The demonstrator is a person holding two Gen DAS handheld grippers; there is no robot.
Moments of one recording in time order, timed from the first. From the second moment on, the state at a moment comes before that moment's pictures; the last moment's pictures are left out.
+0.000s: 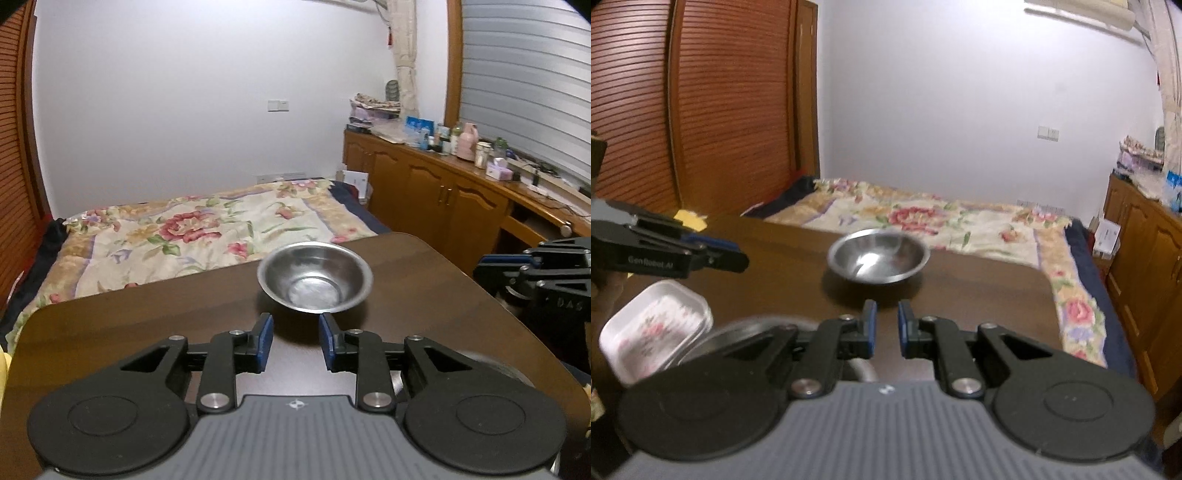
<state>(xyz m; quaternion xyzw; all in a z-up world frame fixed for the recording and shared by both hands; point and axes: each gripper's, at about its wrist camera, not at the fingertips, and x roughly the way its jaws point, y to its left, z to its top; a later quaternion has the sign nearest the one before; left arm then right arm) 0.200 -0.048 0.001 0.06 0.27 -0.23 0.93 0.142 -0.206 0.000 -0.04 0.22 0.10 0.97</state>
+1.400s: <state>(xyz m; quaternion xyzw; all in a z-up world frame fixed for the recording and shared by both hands) 0.300 -0.081 -0.041 0.04 0.32 -0.20 0.93 0.283 -0.224 -0.057 0.04 0.25 0.15 0.96</state>
